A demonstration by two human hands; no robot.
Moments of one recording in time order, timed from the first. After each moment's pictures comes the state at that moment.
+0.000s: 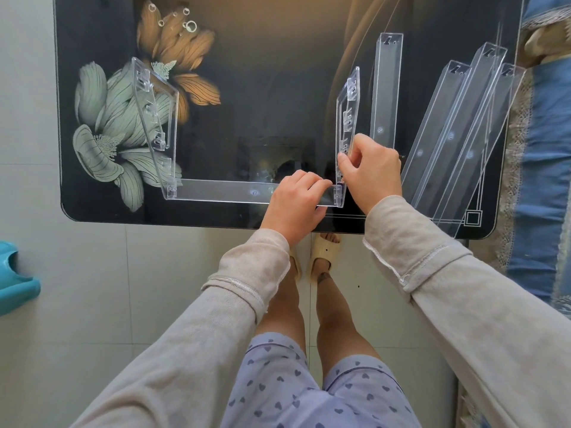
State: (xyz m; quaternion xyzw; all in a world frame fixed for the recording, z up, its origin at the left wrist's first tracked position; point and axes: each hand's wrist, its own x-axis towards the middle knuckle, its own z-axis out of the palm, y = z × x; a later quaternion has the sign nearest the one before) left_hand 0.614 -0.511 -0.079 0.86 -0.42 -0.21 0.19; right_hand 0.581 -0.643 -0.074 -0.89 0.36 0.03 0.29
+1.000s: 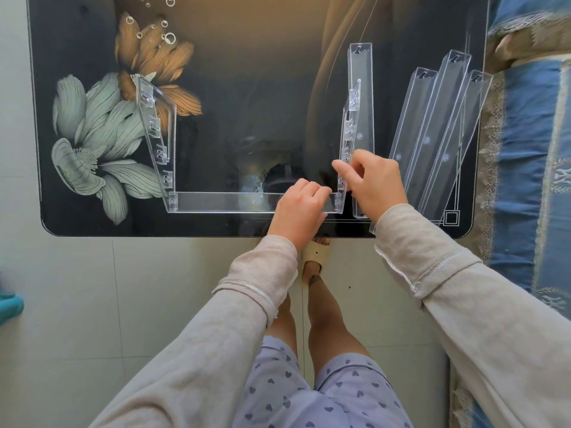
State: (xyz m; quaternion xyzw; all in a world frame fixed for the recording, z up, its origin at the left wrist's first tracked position) left_hand 0.600 -0.536 -0.083 0.86 -0.42 -0.23 0.19; right_hand 0.561 -0.667 -0.066 -0.86 0.36 0.06 0.35
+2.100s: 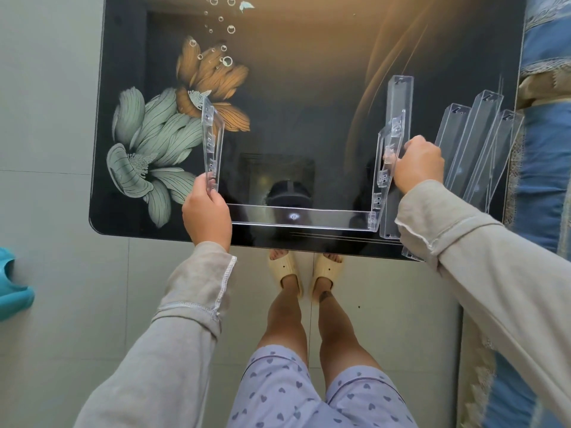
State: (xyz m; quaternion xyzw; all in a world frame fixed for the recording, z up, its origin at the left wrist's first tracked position) left_hand 0.695 -0.416 -0.076 0.94 0.10 -0.11 0.29; right_hand 0.624 -0.688 -0.063 -0.84 0.50 0.13 0.19
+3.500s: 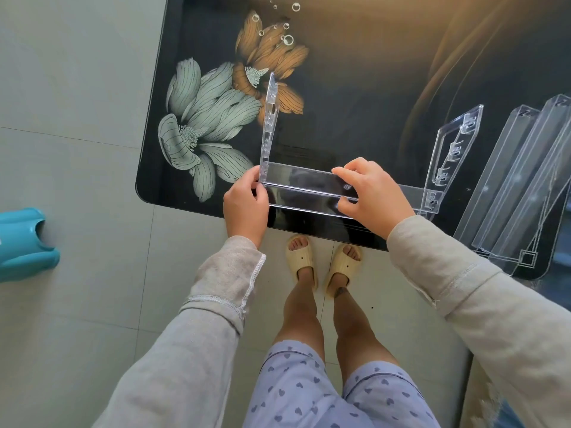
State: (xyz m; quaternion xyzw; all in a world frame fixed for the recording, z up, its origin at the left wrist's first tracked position) left_hand 0.686 -0.385 -0.068 0.91 0.05 -0.16 0.37; right_hand 0.629 -0.566 -0.055 -0.95 0.09 0.18 0.23
